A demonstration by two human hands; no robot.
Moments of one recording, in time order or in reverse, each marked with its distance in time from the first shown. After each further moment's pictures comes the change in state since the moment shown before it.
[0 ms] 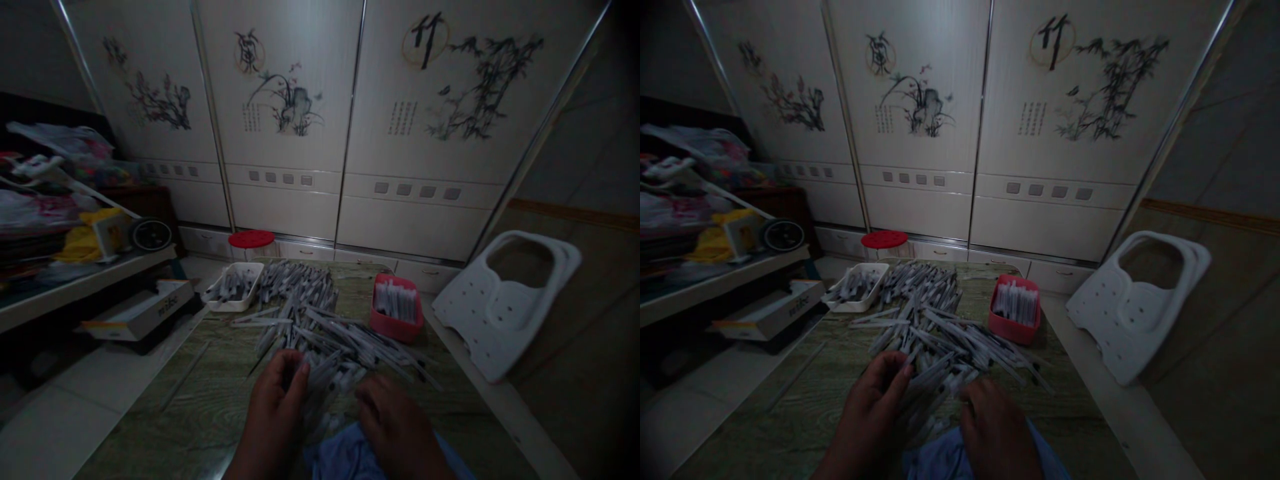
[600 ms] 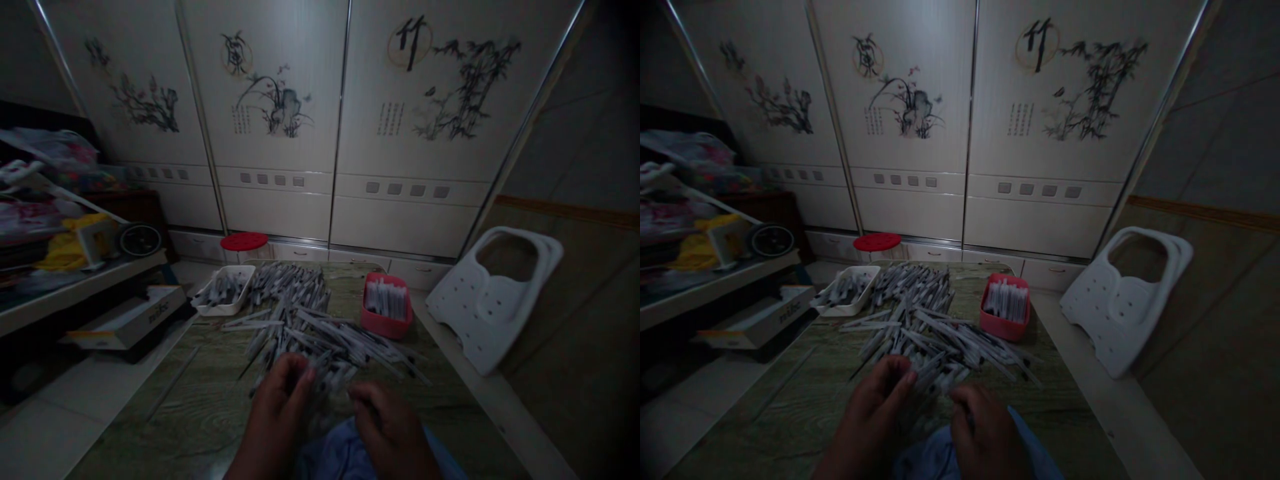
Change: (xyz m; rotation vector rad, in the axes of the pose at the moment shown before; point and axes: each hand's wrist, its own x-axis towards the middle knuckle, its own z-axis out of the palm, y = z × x) left_hand -0.007 0.007 0.016 -0.012 -0.105 -0.012; right_hand -0.015 -0.005 -0.002 0.334 0.189 0.096
